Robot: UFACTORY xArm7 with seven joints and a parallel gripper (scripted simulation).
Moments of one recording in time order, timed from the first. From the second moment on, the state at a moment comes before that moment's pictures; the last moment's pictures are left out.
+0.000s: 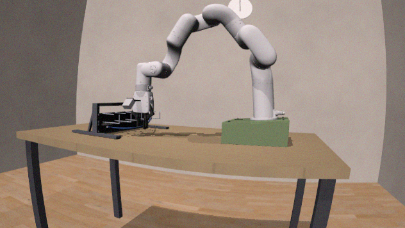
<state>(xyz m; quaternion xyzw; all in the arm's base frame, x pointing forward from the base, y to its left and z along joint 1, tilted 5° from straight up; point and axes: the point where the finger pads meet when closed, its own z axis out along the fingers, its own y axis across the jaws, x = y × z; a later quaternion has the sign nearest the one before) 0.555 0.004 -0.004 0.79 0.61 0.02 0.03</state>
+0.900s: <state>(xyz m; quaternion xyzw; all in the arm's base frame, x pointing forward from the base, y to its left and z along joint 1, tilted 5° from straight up) 0.555 0.004 -0.009 0.79 0.61 0.02 0.03</state>
